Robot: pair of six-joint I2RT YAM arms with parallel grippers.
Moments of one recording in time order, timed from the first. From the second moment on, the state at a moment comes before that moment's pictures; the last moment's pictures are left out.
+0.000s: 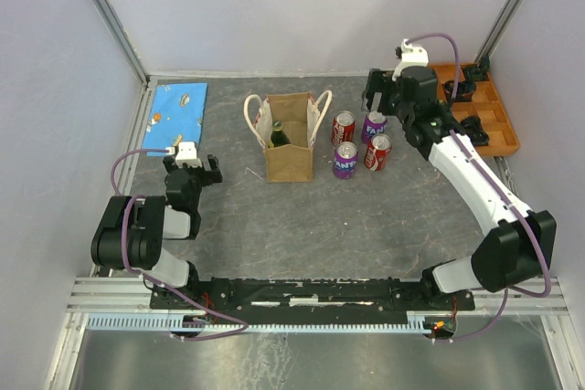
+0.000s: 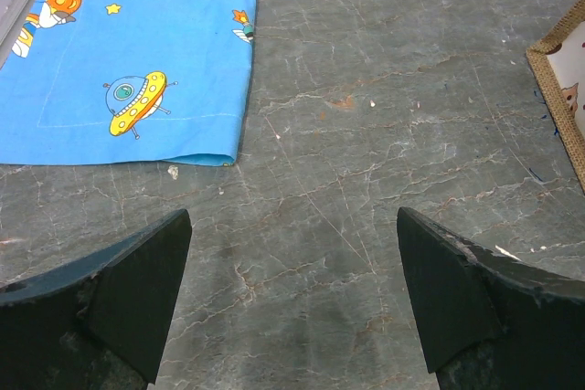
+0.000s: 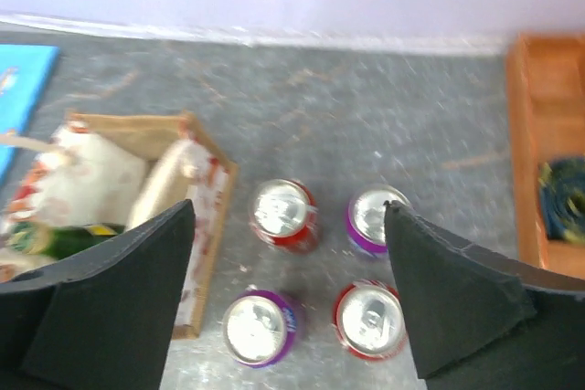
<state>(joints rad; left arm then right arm) -0.01 1.52 0.22 1.15 -0.05 -0.01 0.35 1.42 1.33 -0.23 0.15 0.21</state>
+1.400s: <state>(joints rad) -0.01 1.52 0.22 1.15 -0.05 -0.01 0.63 1.93 1.72 -0.33 -0.35 -0.01</state>
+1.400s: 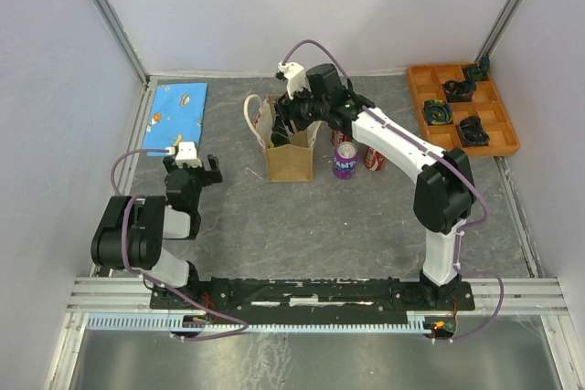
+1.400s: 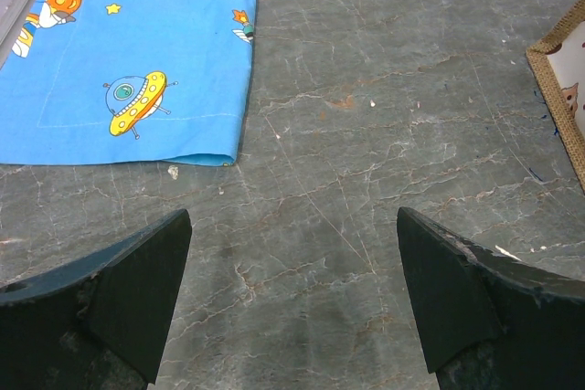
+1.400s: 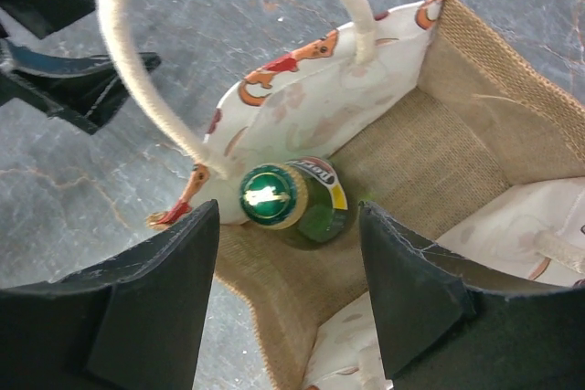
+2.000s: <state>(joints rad) -0.01 1.52 0.22 1.15 -0.05 -0.01 0.64 2.06 1.76 -0.28 -0.30 0.00</state>
